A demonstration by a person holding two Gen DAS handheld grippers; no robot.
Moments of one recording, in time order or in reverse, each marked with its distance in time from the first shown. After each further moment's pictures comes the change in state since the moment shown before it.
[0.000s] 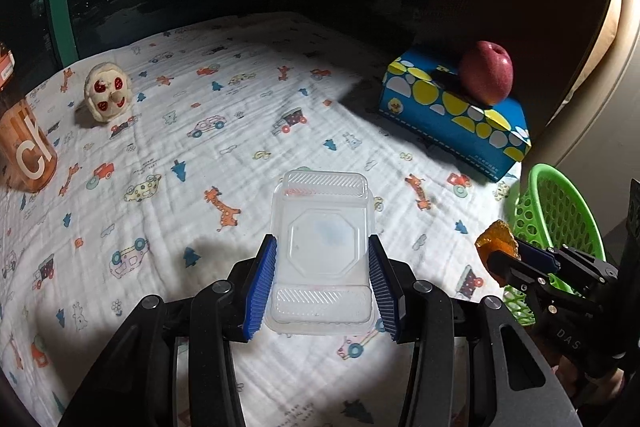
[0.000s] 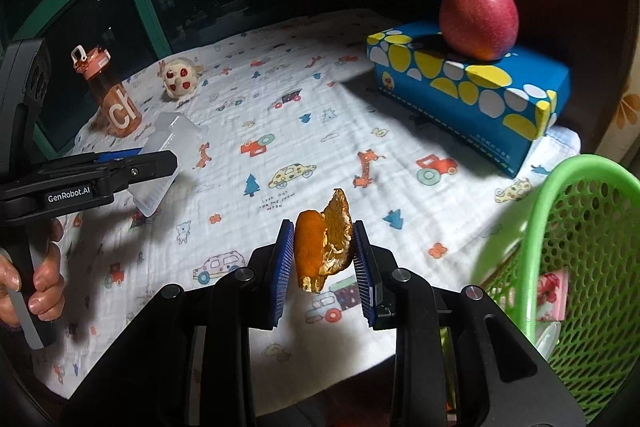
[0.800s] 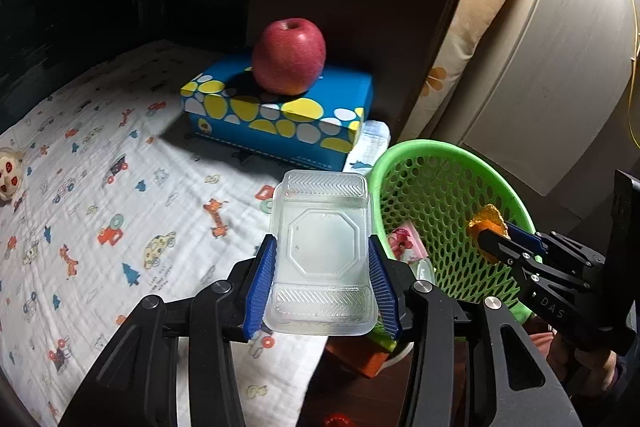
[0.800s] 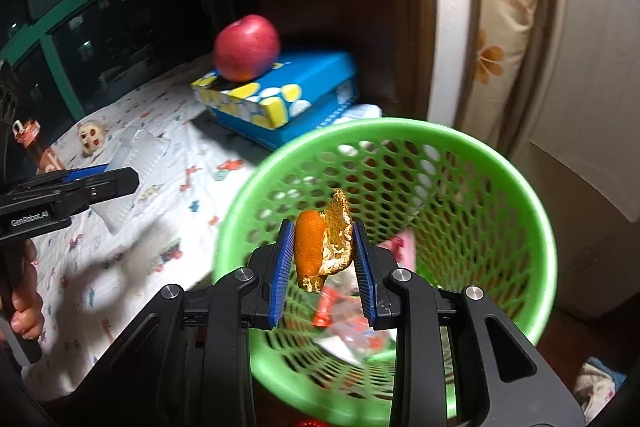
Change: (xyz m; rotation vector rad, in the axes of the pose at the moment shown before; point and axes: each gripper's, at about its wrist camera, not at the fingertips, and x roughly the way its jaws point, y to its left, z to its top) left arm 0.006 -0.185 0.007 0.218 0.013 -0.200; right arm -0.111 -0.146 -0.049 0.215 -0.078 -0.264
